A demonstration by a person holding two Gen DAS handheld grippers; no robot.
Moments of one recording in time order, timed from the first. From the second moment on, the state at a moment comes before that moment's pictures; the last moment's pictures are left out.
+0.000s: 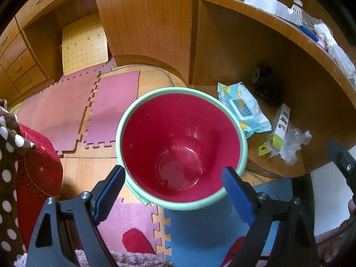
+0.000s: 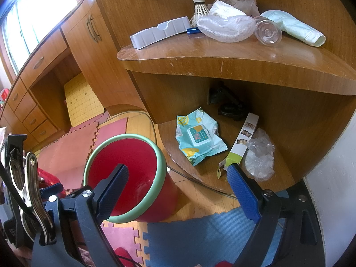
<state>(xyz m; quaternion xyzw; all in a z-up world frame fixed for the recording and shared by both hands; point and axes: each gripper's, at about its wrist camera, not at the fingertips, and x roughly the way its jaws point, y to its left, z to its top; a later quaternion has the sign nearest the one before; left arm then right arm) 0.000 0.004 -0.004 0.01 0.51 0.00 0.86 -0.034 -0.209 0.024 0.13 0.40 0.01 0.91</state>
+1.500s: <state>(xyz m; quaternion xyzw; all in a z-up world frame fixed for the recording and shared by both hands) 0.040 0.089 -0.084 -0.12 0.64 0.10 0.75 -0.040 -0.207 0.040 0.14 0.35 0.05 0.93</state>
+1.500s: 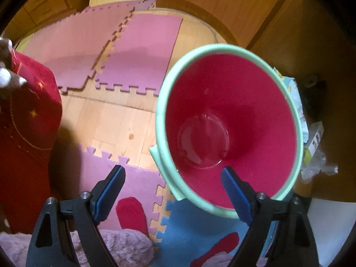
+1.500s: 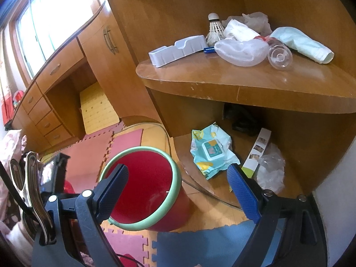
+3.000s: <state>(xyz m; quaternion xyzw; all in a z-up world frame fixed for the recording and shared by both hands) 0.052 0.090 -0.160 -0.08 0.68 0.08 0.73 -0.065 -0.231 0.093 0.11 0.34 -0.01 0.93</state>
